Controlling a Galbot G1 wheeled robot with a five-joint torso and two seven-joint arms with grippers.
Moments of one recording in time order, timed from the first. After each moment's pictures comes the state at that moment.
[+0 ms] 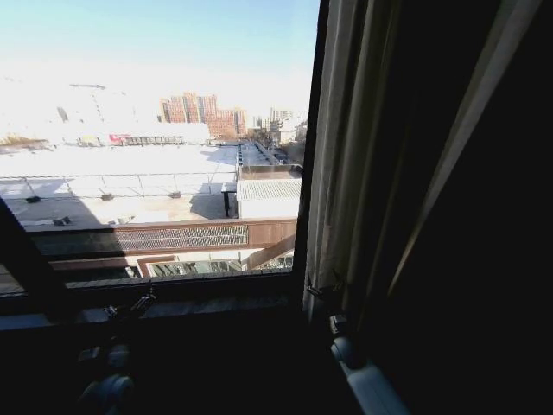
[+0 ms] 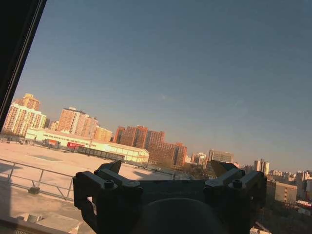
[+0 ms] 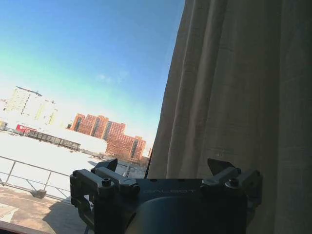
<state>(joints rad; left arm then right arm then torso) 1.42 -1.24 -0.80 -1.82 -0.57 -0.27 -0.02 -1.02 1.30 0.31 1.38 -0.06 0.40 0.20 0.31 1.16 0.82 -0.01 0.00</state>
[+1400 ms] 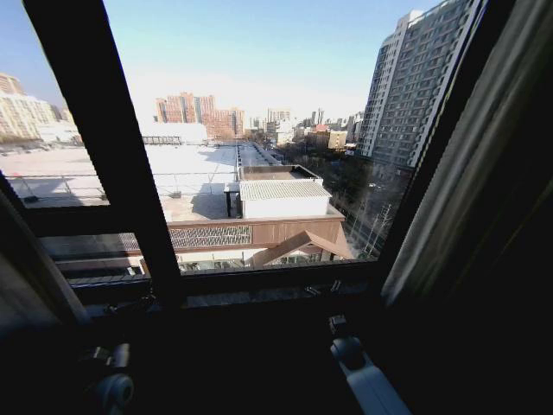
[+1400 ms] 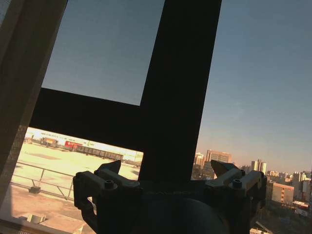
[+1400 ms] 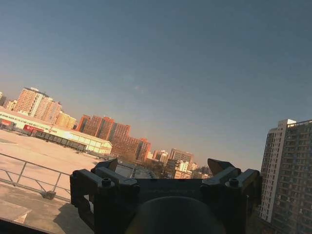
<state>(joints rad) 1.42 -1.24 -0.80 -1.82 -0.57 -0.27 -0.02 -1.02 1.31 0.31 1.36 -0.07 0.43 0.18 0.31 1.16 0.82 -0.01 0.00</state>
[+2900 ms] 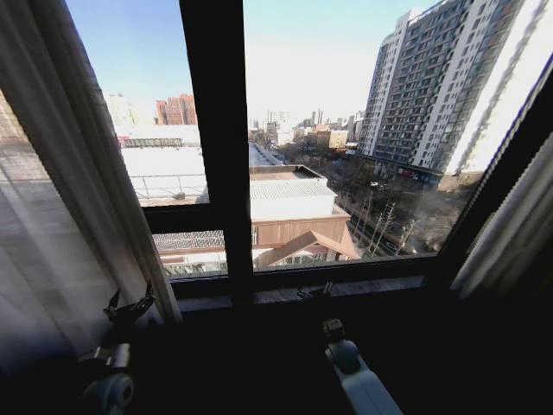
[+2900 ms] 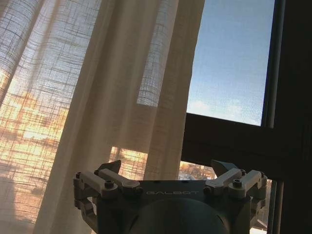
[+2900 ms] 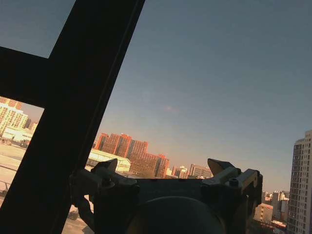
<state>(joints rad) 1.42 -1.24 -0.80 -1.82 -0.57 -0.27 -0.02 -1.04 1.34 0.30 1.38 -0.07 0.51 0.10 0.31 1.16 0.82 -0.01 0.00</state>
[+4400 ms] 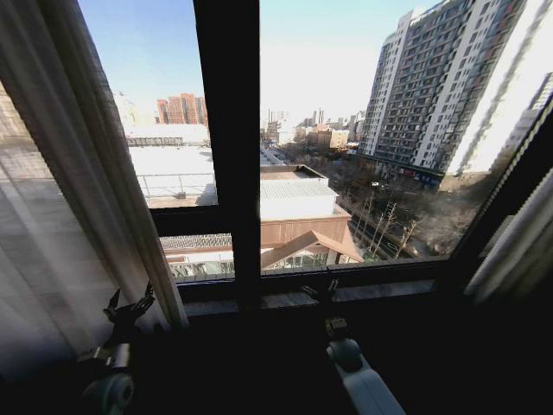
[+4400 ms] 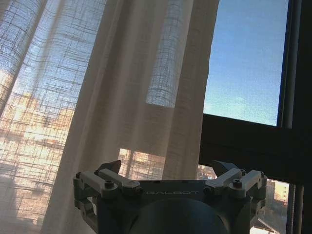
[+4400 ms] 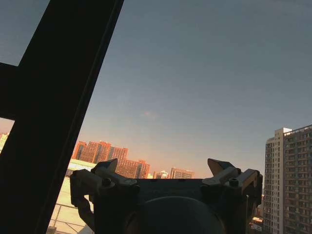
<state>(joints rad) 1.42 -1.24 -0.80 -1.82 -0.57 -0.27 -0.02 -1.08 1.32 0.33 1.43 -0.03 0.53 0.17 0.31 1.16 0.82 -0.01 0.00</state>
